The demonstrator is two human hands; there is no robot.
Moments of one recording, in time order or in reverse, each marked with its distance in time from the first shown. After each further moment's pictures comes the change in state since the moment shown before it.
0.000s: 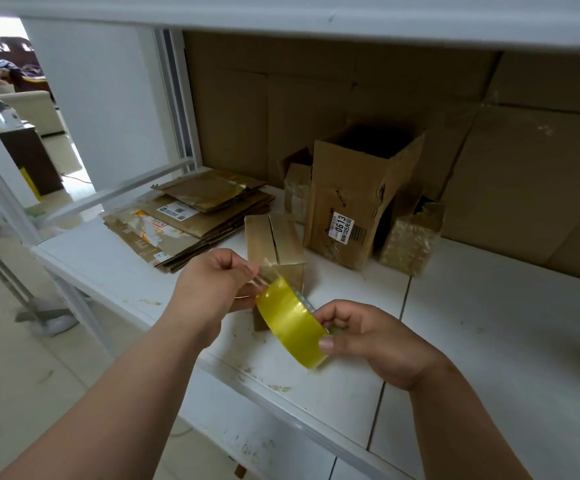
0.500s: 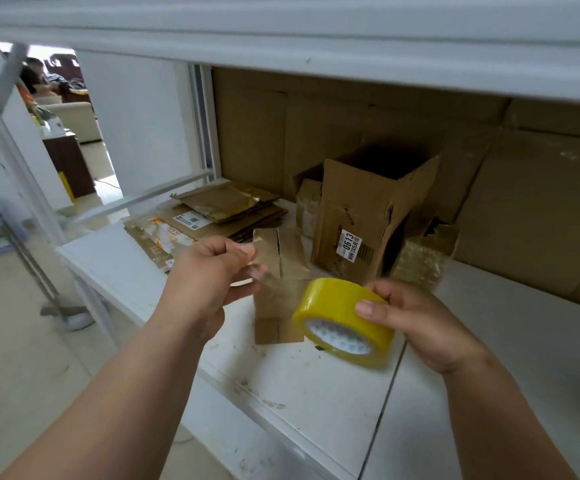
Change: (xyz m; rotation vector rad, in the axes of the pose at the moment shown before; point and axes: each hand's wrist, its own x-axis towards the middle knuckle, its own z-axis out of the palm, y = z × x) left_hand -0.010 0.031 0.007 -0.240 0.106 0.089; right_hand 0.001 -0.034 -0.050 -0.071 0.138 -0.181
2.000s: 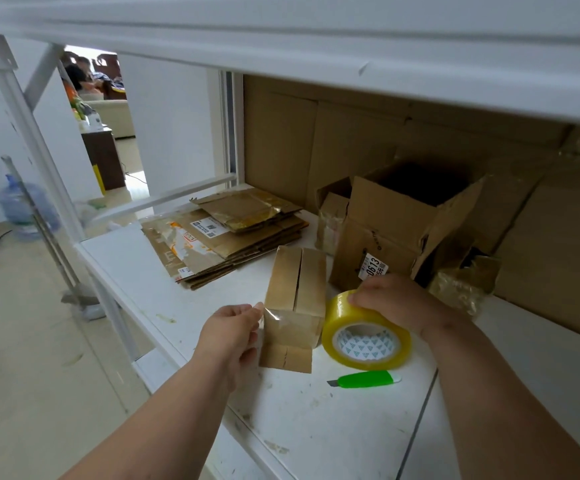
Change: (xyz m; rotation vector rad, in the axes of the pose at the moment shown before) left_hand 0.041 -0.090 -0.007 -0.004 0.265 -0.397; right_hand 0.101 0.002 -0.009 -0.572 -0.039 0.311
